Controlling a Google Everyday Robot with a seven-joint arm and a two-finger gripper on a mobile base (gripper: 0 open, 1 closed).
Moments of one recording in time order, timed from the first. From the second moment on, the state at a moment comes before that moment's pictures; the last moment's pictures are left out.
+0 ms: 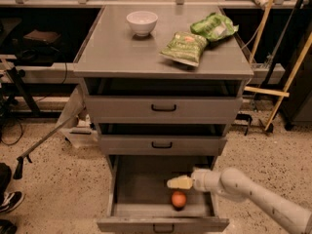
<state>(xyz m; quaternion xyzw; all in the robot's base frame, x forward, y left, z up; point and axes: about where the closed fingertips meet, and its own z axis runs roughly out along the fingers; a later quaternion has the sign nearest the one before) 0.594 -0.129 0.335 -0.21 0.86 0.33 0.34</state>
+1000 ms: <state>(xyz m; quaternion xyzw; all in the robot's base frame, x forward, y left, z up) 0.604 -0.031 0.232 -0.12 0.88 0.30 0.36</state>
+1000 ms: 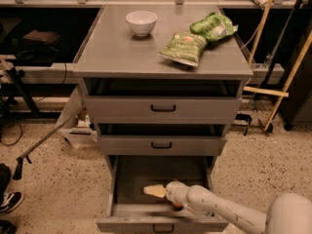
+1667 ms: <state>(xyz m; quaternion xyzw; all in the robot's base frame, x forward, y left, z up) 0.640 -0.031 0.183 -0.15 0.87 0.29 0.36</state>
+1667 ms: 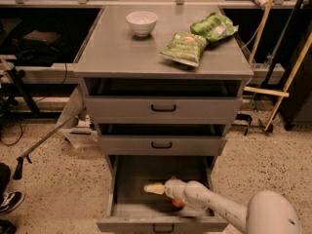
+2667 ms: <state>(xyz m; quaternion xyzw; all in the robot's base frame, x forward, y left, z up) 0.638 -0.106 0.301 -0.15 0.85 0.20 0.47</state>
